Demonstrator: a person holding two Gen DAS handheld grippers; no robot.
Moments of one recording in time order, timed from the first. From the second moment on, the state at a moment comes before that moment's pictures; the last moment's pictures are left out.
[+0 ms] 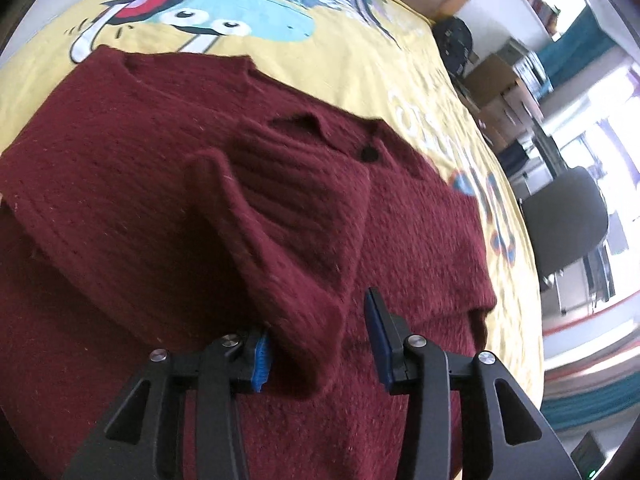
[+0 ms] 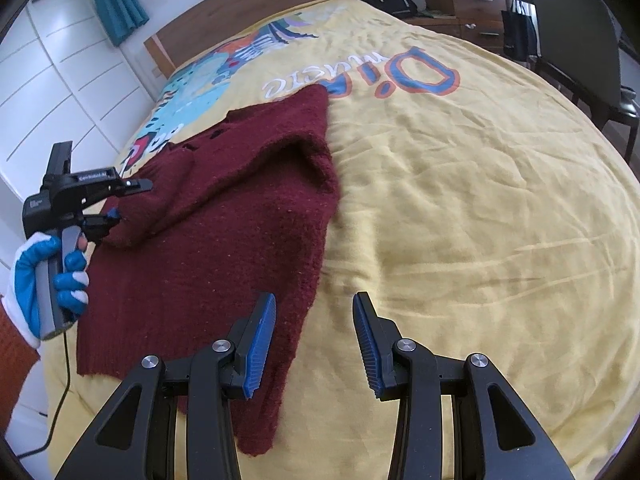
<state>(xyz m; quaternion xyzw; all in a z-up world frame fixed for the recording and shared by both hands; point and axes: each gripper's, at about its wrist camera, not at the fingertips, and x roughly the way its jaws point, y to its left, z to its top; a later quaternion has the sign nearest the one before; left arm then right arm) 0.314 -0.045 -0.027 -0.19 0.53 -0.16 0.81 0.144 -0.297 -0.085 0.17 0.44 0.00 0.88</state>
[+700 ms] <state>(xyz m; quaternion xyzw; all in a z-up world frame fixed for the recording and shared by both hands) 0.301 -0.177 -0.023 -0.01 0.53 -0.22 0.82 0.129 -0.321 -0.089 0.19 0.43 -0.02 0.88</state>
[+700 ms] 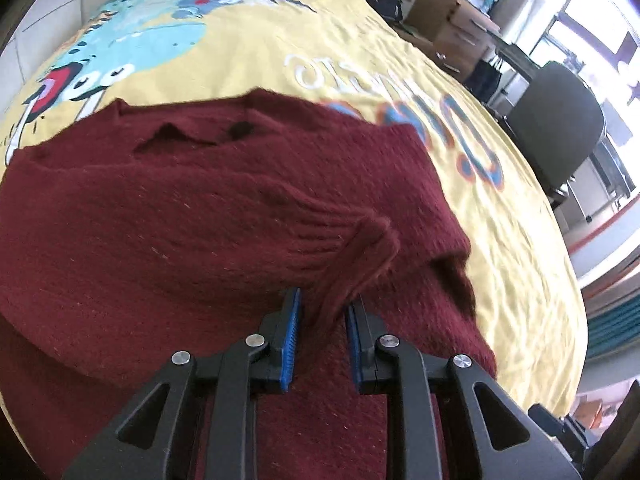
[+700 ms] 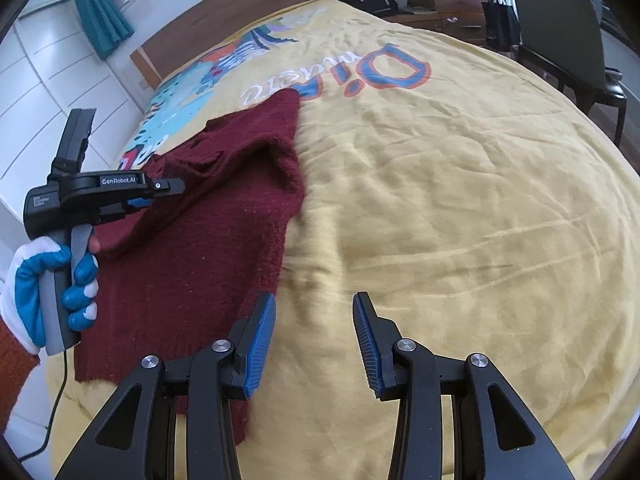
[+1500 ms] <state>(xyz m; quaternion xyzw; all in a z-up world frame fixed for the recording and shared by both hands) 0.289 -0.183 -0.041 0.03 0.57 -0.23 0.79 0.124 -0.310 -0.068 0.17 0.43 -0.02 0.89</state>
